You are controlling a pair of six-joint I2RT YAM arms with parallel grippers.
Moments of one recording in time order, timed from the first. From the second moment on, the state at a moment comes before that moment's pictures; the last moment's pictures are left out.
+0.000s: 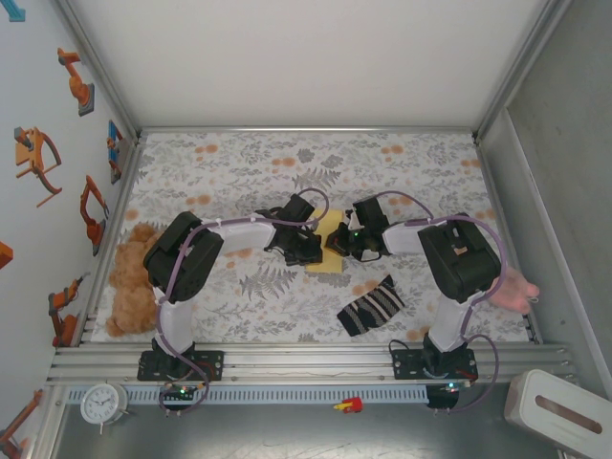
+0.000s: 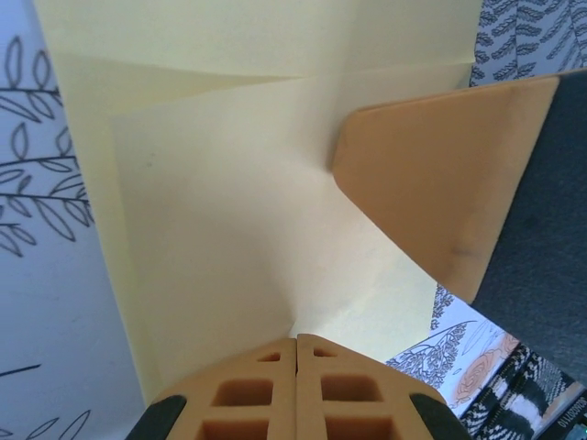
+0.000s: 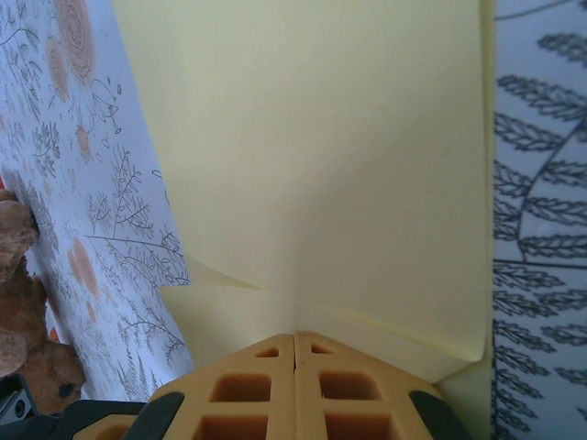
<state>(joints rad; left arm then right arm) -0.80 1.96 1.19 -0.40 0.39 -0.73 0.47 1.85 0.83 0.06 -0.55 0.88</state>
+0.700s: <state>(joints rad) -0.78 1.96 1.19 -0.44 0.39 -0.66 0.47 1.86 0.84 0.06 -0.55 0.87</state>
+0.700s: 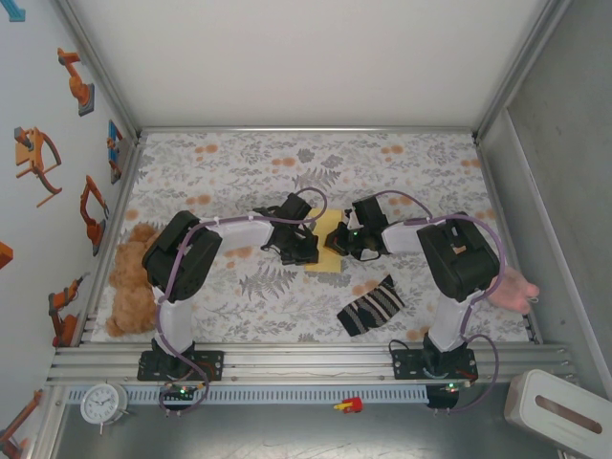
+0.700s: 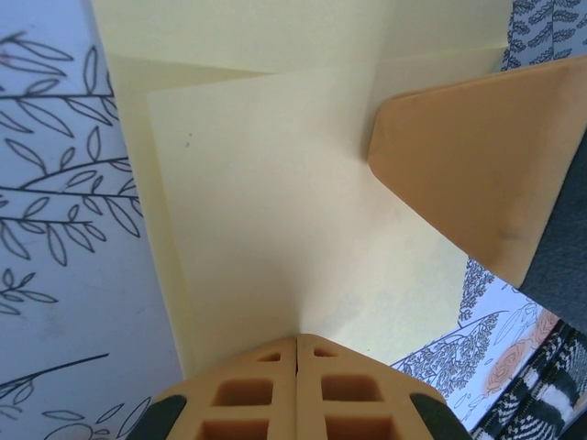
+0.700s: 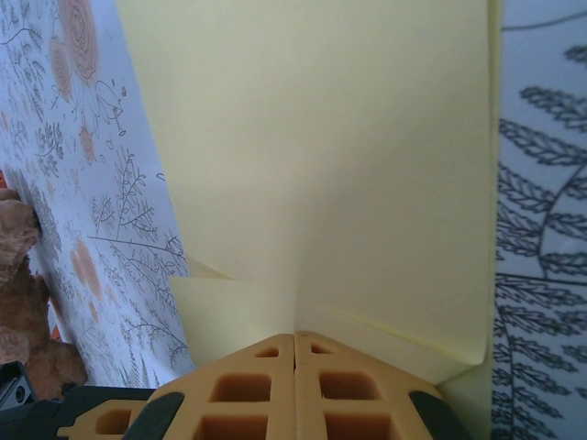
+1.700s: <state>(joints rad) -0.79 1.77 1.06 -0.37 0.39 -0.72 0.47 1.85 0.84 0.06 -0.55 0.87</state>
